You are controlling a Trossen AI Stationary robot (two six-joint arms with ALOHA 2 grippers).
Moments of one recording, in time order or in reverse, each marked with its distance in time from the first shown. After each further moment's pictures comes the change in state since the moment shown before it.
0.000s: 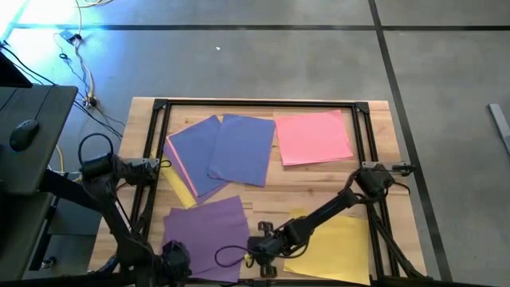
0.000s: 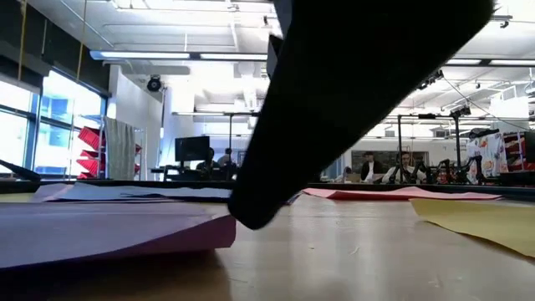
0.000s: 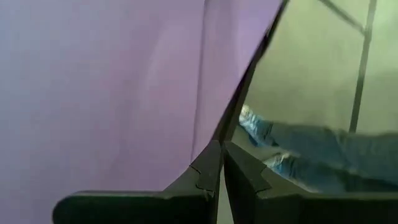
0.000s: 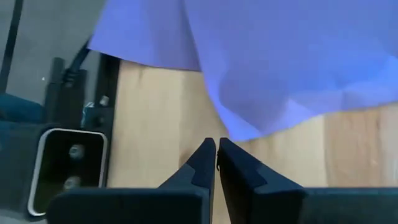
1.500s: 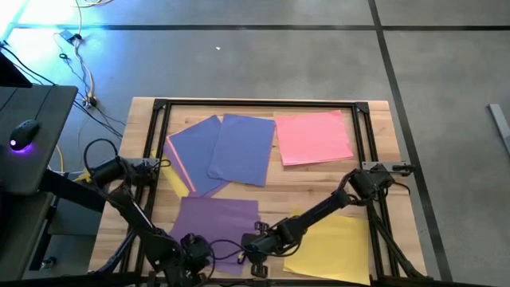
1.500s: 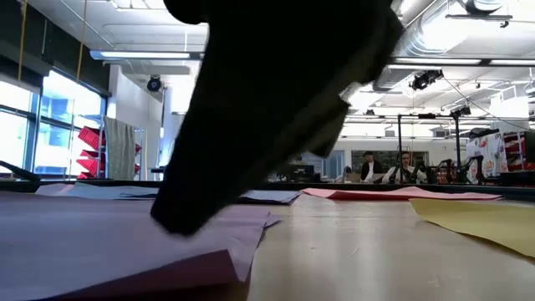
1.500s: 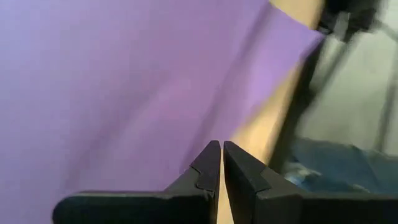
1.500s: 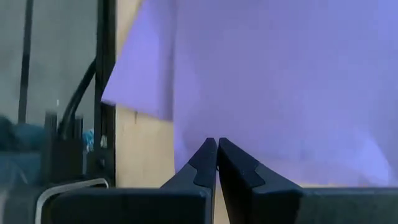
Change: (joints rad) left arm 0.163 0.048 0.013 0.010 0.086 0.026; right arm -0.040 0.065 0.137 -0.125 0.003 0.214
